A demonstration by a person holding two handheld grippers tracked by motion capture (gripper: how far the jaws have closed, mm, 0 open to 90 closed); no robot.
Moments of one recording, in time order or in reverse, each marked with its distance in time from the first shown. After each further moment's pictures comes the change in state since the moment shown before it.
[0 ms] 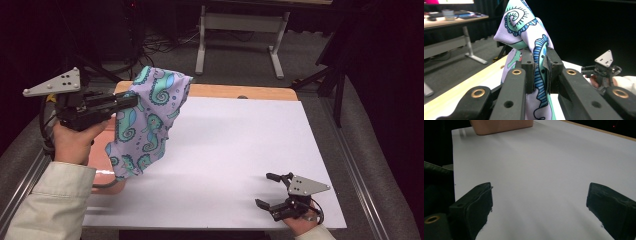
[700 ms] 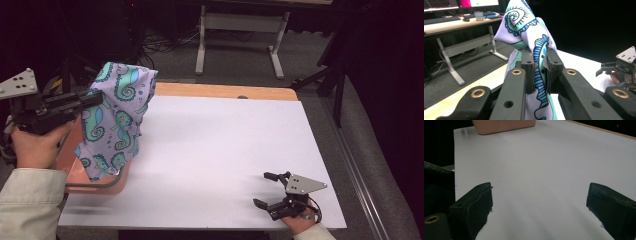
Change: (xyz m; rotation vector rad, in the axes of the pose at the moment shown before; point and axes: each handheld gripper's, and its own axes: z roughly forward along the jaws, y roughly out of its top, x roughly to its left) left arm 0.009 -0.004 -0.060 0.006 0.157 0.019; right arm 0.000 0.002 0.006 0.005 0.017 -0.003
